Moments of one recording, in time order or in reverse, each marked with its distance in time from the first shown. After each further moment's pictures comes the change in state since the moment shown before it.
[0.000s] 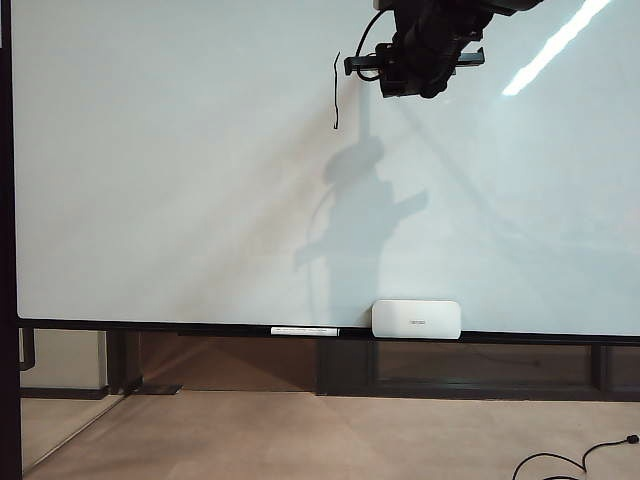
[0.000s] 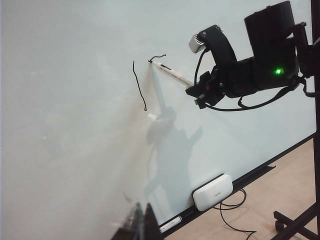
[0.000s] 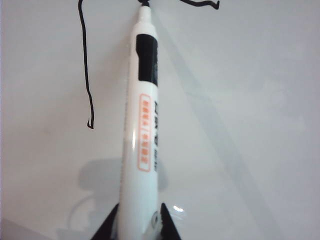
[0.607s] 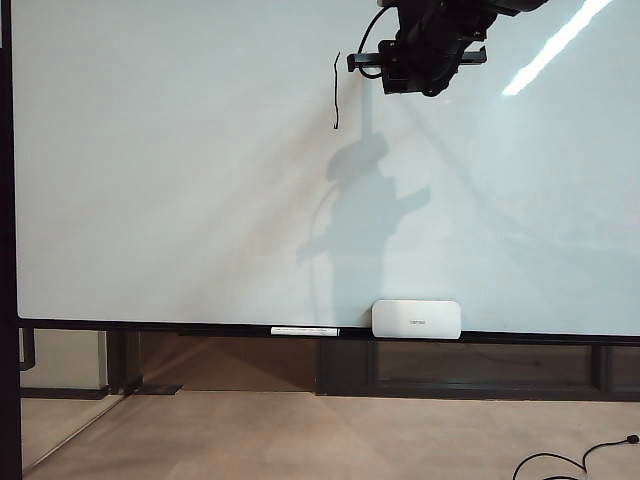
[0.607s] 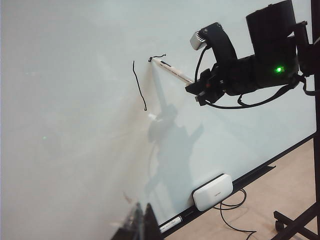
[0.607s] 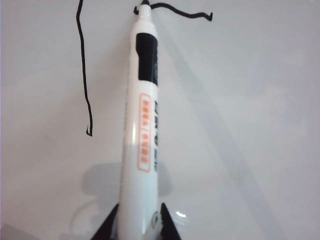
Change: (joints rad) left arm 0.000 0.000 0.000 0.000 0.000 0.000; right arm -0.011 0.000 0.000 0.017 -0.023 0.004
